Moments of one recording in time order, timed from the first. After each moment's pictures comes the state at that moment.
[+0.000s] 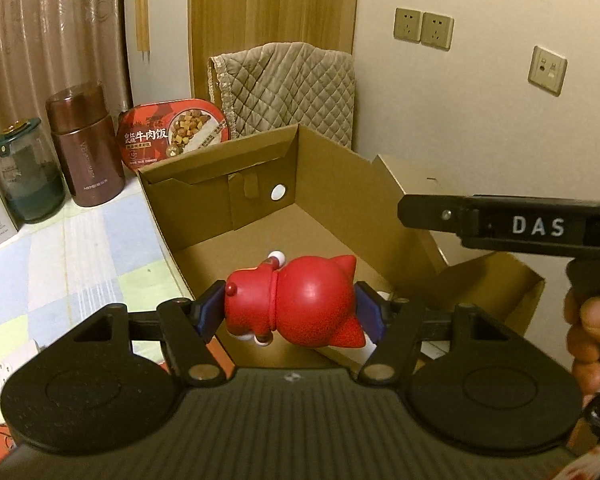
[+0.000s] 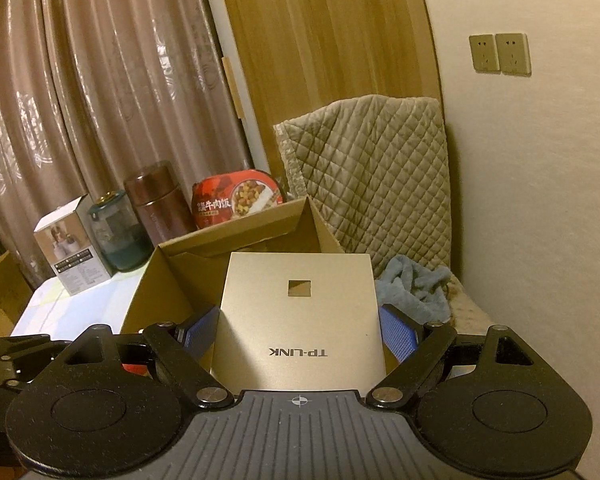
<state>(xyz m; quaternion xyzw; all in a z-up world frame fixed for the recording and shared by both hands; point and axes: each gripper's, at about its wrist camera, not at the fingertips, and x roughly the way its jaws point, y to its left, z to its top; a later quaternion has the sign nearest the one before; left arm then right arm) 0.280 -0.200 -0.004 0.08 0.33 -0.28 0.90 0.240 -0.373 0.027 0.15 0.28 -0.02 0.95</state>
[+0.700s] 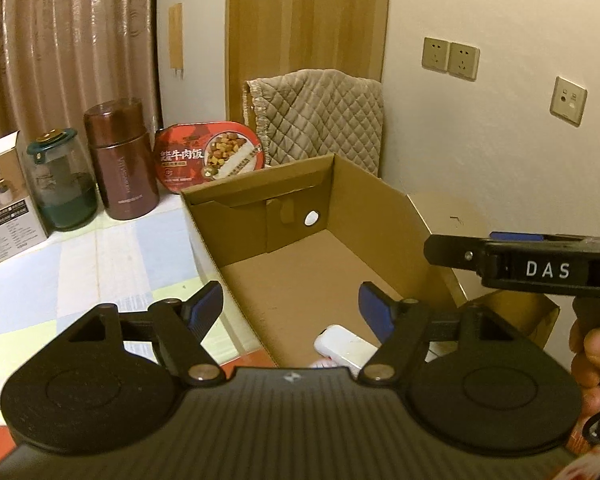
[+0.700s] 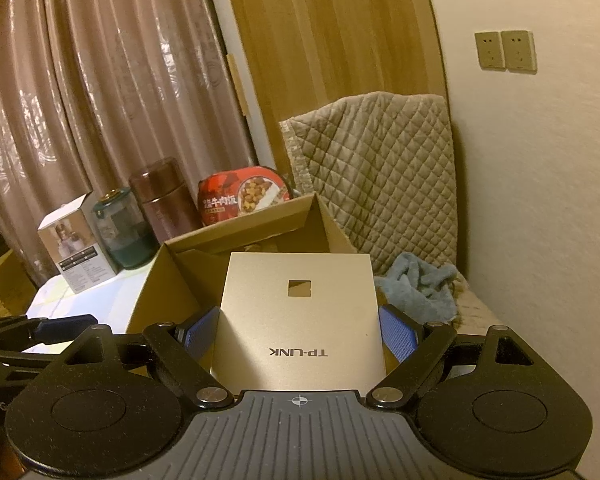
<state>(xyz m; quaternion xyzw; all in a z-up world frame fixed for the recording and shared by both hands) 0.281 -0.176 0.013 0.06 0.30 -0.24 0.92 0.242 -0.368 0.025 0.15 0.29 -0.01 0.95</state>
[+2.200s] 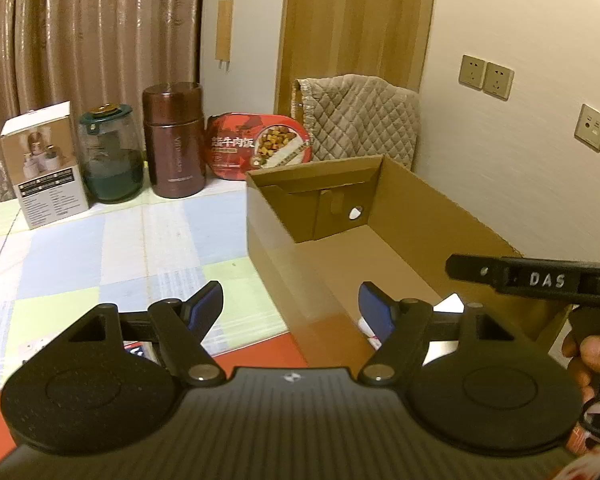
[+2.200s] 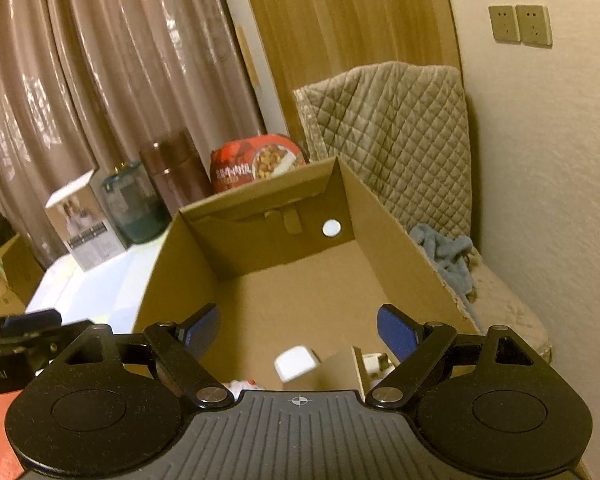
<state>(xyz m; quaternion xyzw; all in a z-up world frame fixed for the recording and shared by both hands) 0.269 -0.118 0.016 0.03 0.31 -0.20 0.93 0.246 -0.349 0.013 0.17 0.32 0.00 0.93</state>
